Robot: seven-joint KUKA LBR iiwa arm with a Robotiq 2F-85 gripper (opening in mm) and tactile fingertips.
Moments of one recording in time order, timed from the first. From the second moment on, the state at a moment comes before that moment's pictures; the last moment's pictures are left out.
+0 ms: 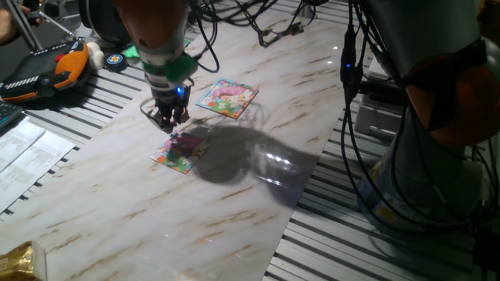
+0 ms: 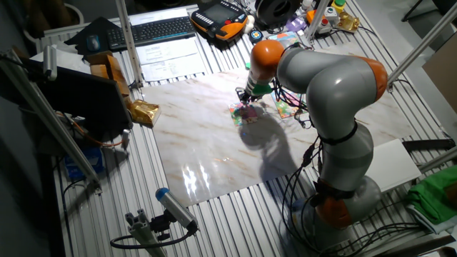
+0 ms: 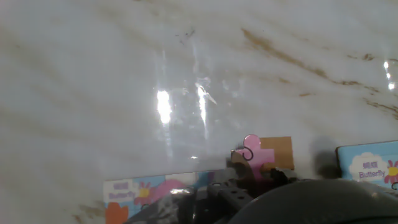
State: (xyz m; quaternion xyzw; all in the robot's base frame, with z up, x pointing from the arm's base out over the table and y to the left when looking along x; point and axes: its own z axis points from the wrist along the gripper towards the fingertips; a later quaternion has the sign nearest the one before) arm 0.593 0.074 0.062 0.06 1.00 0.00 0.07
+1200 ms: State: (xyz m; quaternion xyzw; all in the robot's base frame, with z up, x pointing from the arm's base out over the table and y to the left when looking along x) arm 0.574 0.079 0.033 0.02 1.00 0.01 0.05
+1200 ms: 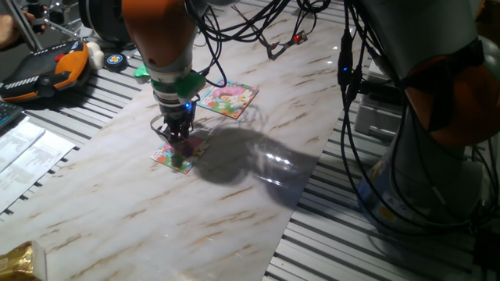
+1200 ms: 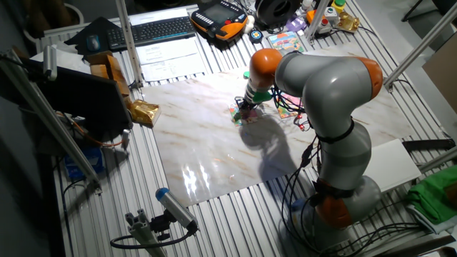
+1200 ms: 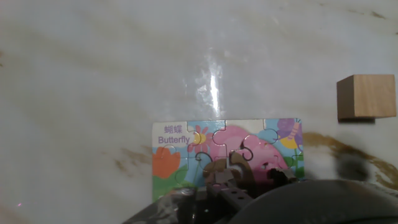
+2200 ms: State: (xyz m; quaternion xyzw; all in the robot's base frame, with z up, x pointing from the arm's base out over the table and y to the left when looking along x) arm 0.572 0.081 0.026 0.02 1.00 0.02 0.05
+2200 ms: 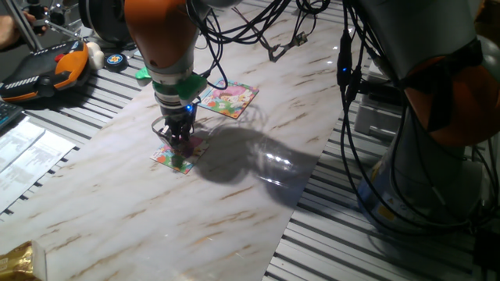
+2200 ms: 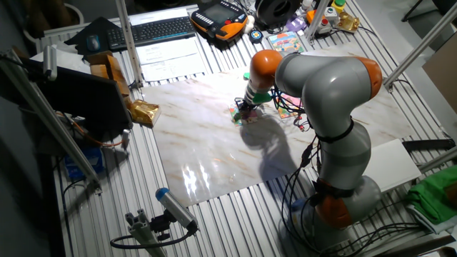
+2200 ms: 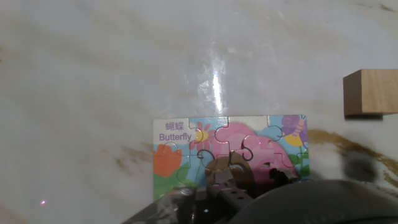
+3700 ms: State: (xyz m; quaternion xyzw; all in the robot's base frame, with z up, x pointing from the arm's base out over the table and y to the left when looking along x) arm 0.572 0.082 0.026 0.03 1.00 0.02 0.05
